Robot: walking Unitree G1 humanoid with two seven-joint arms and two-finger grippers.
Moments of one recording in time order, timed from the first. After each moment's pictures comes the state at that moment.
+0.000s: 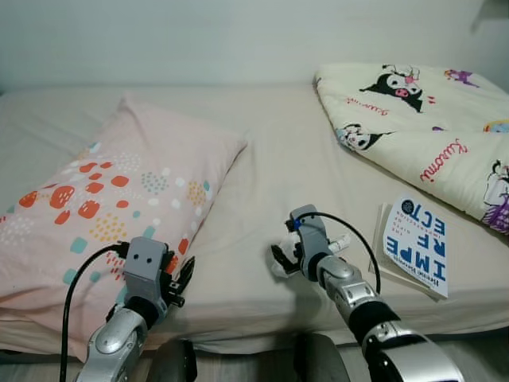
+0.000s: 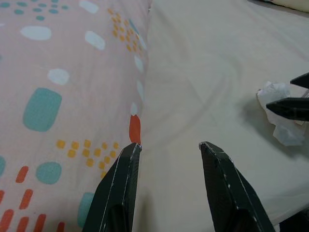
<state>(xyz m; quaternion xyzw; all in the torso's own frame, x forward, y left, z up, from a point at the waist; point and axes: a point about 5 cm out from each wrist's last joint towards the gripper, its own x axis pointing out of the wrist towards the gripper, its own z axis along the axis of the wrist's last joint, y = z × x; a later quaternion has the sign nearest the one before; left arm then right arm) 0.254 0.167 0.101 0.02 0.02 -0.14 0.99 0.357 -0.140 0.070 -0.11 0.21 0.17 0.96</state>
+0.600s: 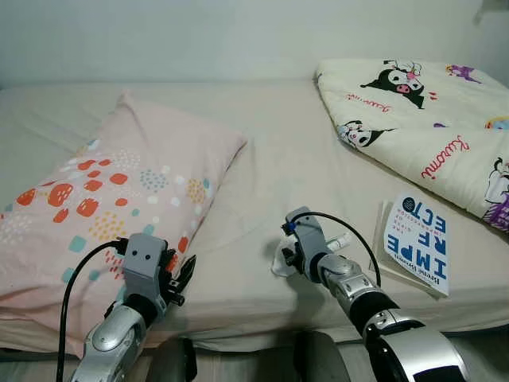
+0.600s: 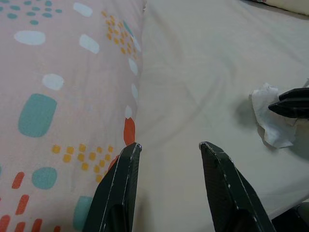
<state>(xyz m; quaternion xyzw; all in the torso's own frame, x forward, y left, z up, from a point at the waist) 0.253 0.167 0.107 0.02 0.03 -0.14 0.99 0.359 -0.143 0.068 -0.14 0.24 0.18 0.94</state>
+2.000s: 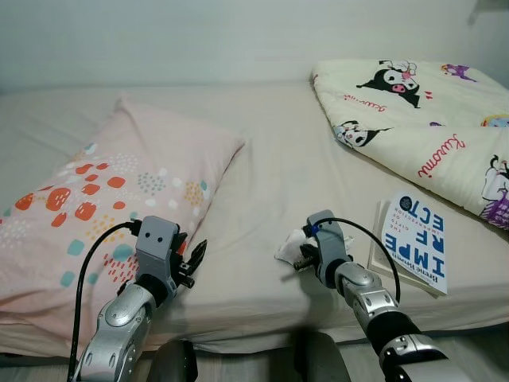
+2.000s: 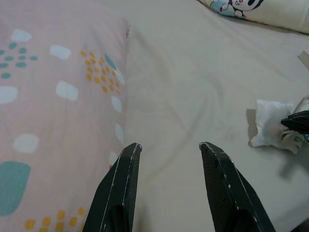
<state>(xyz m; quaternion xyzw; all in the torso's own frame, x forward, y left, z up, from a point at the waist) 0.277 0.156 0.118 0.02 0.00 -0.18 0.98 0.341 -0.171 0.060 -0.09 0.21 0.16 0.96</state>
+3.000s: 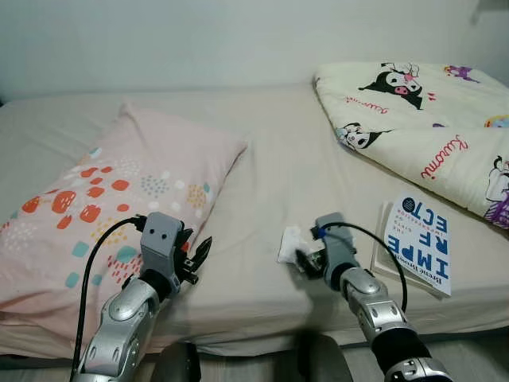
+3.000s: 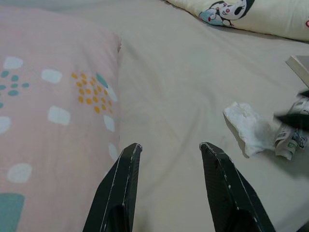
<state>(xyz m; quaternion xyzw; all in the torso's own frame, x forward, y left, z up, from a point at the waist) 0.283 0.152 0.123 0.03 -0.02 -0.20 0.98 0.339 -0.182 0.078 -0.07 0.14 0.06 0.99</state>
